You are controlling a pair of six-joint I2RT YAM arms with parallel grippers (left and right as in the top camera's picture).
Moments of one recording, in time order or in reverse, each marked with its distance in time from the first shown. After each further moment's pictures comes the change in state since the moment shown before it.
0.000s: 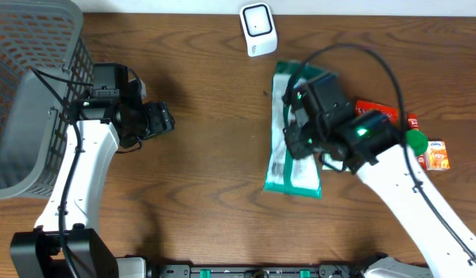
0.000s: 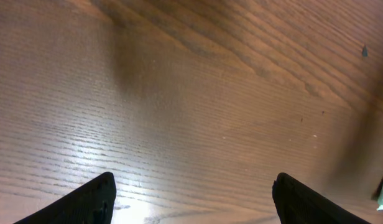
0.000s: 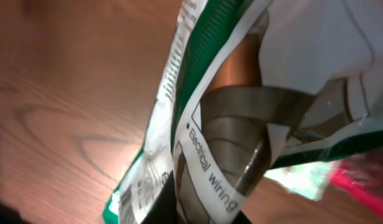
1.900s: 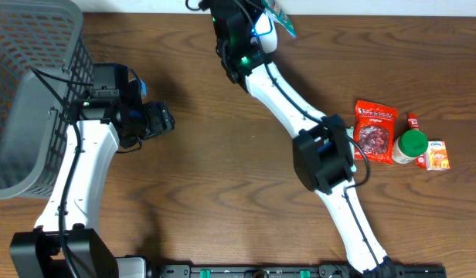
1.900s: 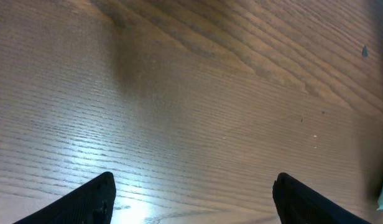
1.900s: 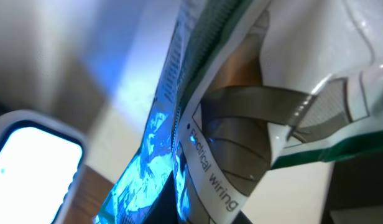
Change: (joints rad) left arm 0.000 0.000 0.000 -0.001 0.000 0.000; right arm 0.044 1.151 0.851 1.239 0.878 -1.226
